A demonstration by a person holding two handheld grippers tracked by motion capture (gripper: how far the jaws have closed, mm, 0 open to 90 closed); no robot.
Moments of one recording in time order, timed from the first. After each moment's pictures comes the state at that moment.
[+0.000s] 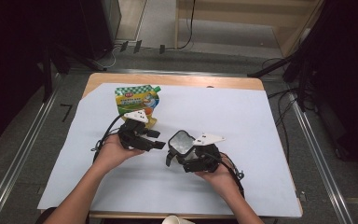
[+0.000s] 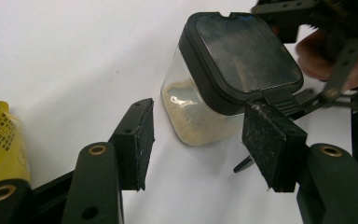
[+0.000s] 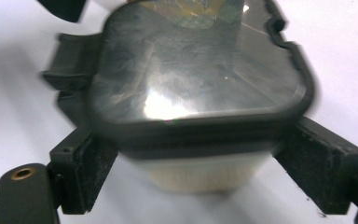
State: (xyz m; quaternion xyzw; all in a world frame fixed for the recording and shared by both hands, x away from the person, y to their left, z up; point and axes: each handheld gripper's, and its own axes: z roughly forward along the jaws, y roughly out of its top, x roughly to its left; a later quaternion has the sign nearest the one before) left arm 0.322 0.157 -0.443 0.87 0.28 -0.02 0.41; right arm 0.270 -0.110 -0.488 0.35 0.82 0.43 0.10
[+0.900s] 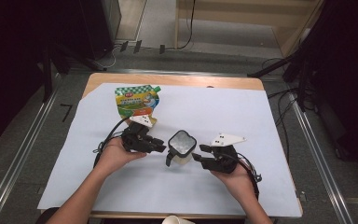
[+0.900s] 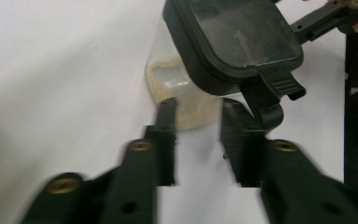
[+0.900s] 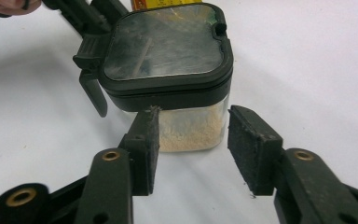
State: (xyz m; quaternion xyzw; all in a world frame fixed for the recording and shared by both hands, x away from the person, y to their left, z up) left arm 0.317 0.151 -0.453 0.88 0.28 -0.06 0.39; right arm 0.261 -0.151 -0.471 0.34 0.82 0.45 0.09
